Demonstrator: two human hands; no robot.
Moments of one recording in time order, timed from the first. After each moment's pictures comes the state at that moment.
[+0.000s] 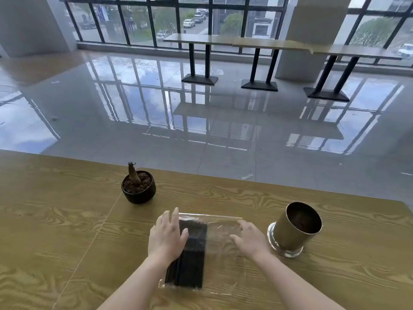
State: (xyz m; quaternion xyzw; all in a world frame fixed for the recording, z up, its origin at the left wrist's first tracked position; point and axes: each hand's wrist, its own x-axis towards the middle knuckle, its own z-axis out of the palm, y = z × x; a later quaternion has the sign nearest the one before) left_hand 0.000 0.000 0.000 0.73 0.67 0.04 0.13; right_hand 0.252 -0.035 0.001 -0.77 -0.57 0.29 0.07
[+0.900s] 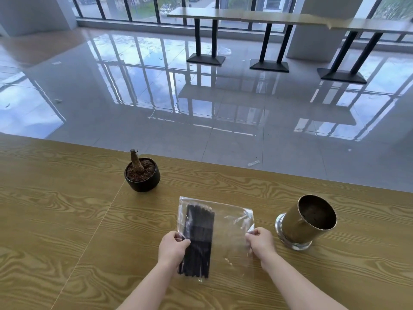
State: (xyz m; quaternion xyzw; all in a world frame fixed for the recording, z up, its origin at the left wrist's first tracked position) left_hand 0.001 -0.025 -0.044 0.41 0.76 0.19 0.47; right_hand 0.257 -0.043 -0.055 -0.81 -0.25 0.46 0.28
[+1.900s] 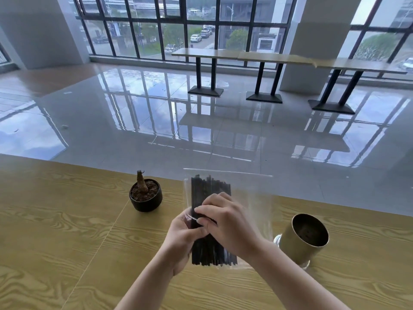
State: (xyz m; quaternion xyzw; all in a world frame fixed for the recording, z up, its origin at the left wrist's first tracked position) left_hand 0.021 -0.022 0.101 0.43 0.39 0.43 0.69; right_hand 0.180 -0.033 0.156 -0.48 -0.82 0.03 0.30
